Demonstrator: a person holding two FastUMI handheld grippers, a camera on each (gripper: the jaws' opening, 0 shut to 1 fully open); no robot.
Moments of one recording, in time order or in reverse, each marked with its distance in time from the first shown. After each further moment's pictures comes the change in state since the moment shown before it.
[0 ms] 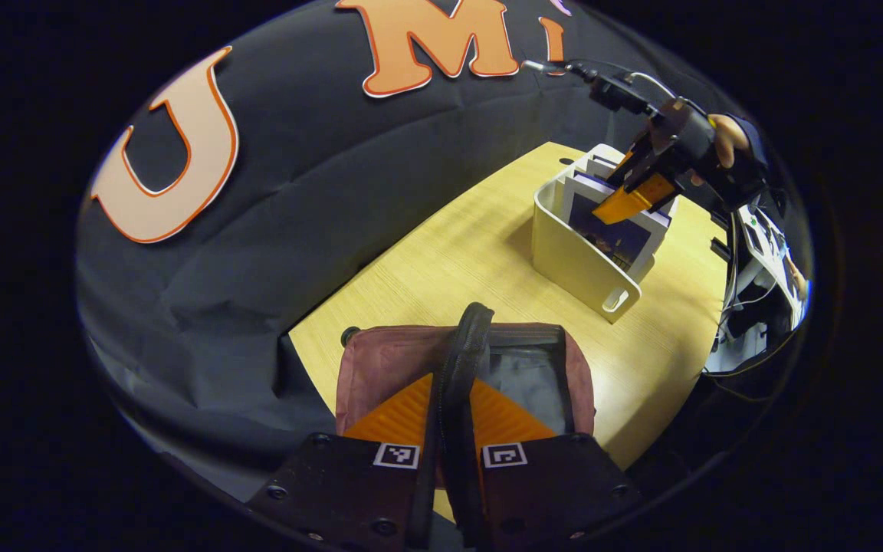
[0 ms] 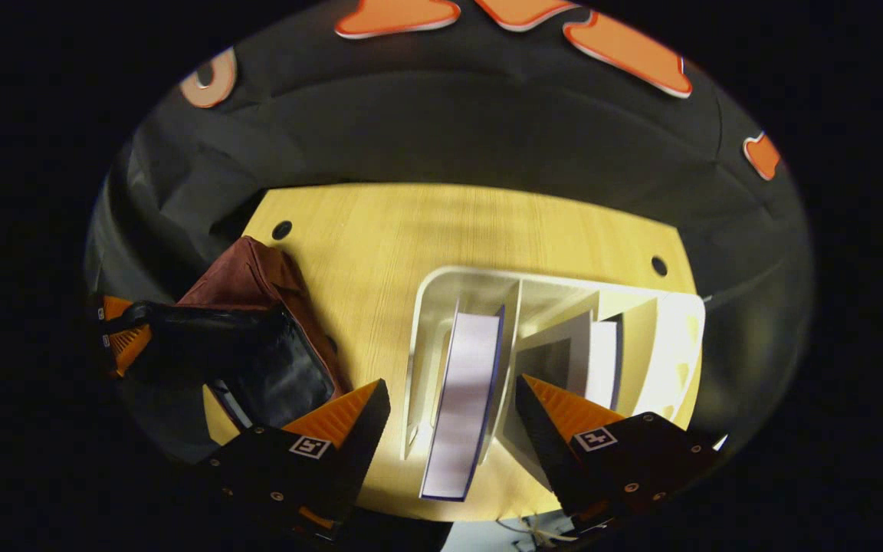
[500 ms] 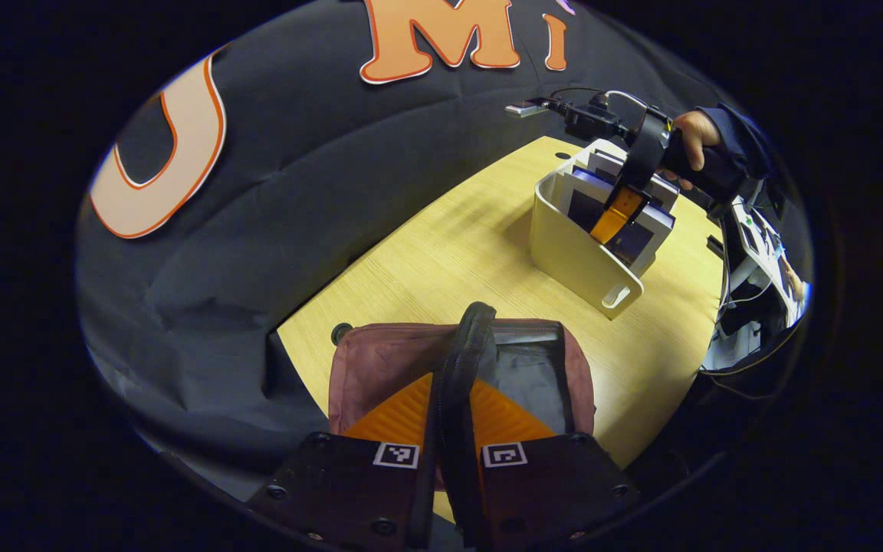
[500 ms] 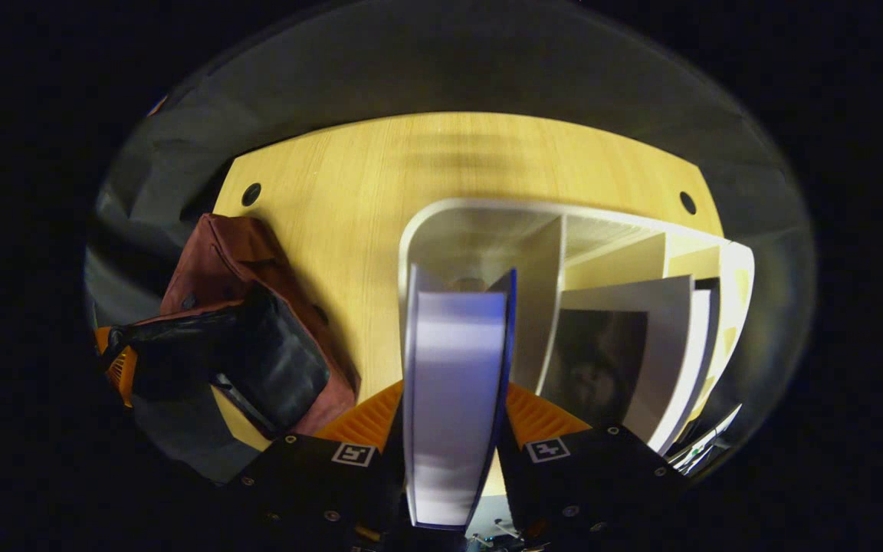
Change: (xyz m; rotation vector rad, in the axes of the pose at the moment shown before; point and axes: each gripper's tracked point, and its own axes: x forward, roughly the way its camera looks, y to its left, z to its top) left arm 0.018 -0.001 -0.003 -0.015 0.027 -0.043; right arm 0.043 0.014 -0.024 0.041 0.223 0.016
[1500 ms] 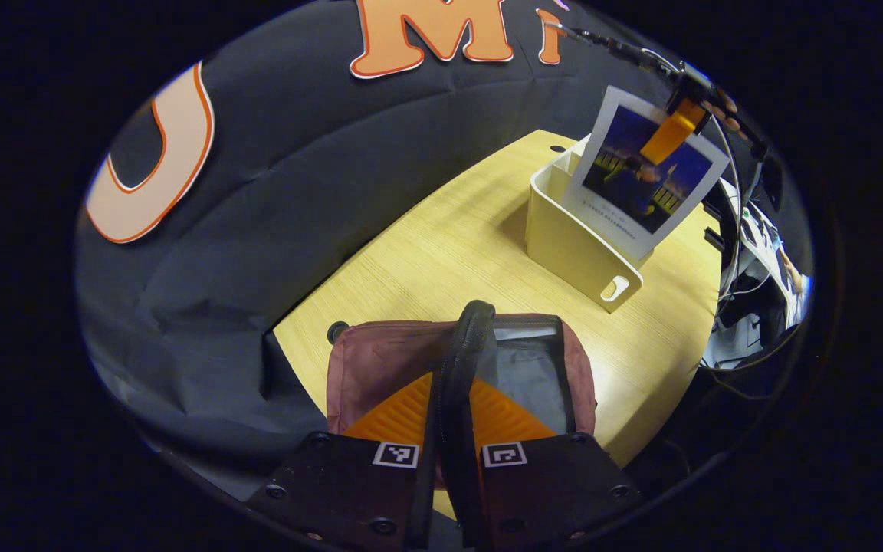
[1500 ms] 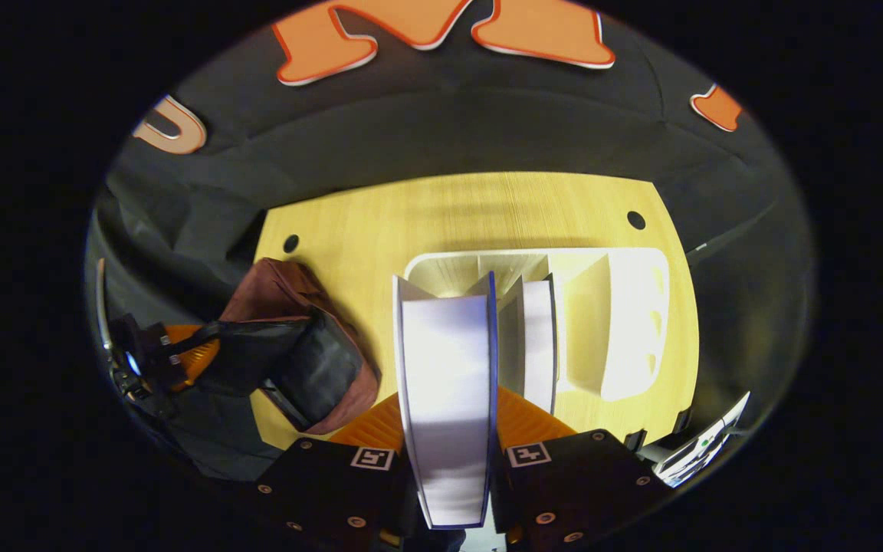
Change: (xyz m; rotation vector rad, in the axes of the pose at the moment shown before) left arm 0.000 -0.001 0.001 0.045 0.017 -0.005; right arm -0.155 -0.036 -0.015 0.079 -0.226 0.071
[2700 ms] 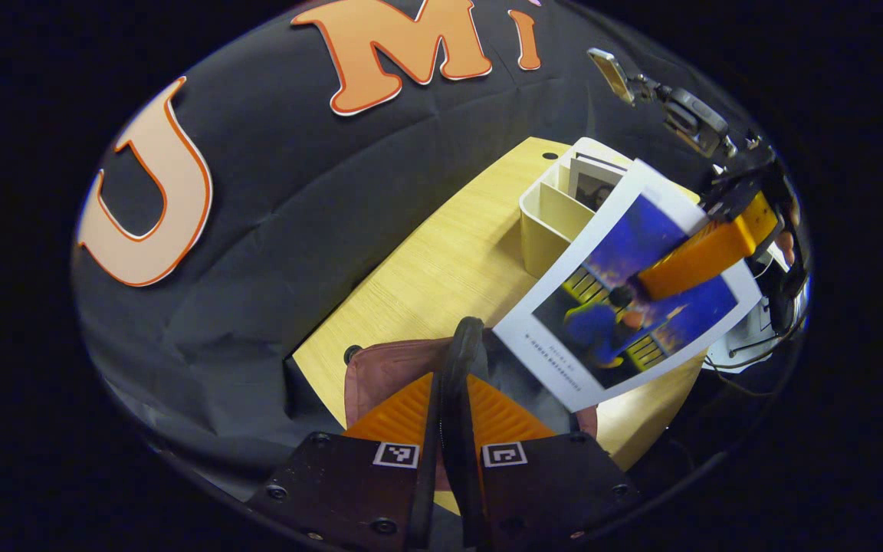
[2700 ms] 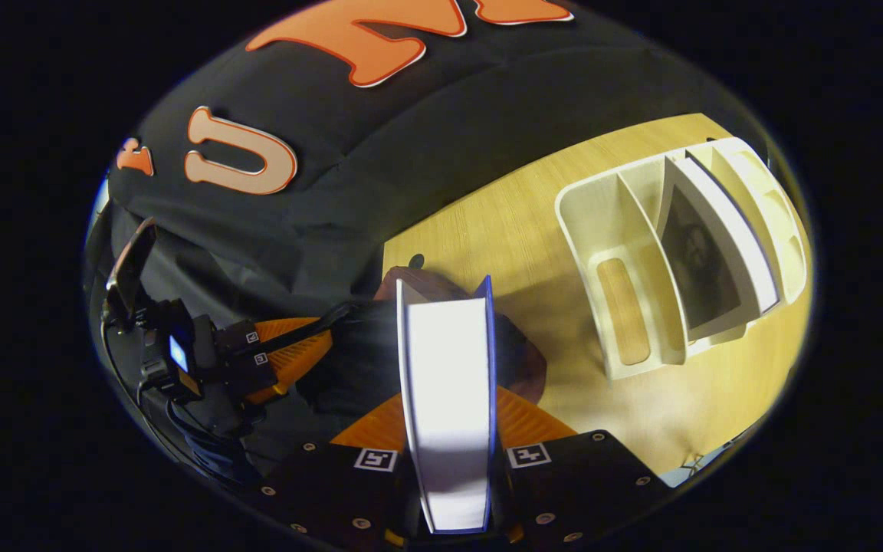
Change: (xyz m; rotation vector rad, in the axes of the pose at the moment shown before) left arm -0.028 -0.012 0.038 0.063 -0.059 0.047; right arm 0.055 0.153 -0.064 0.253 -0.137 0.471
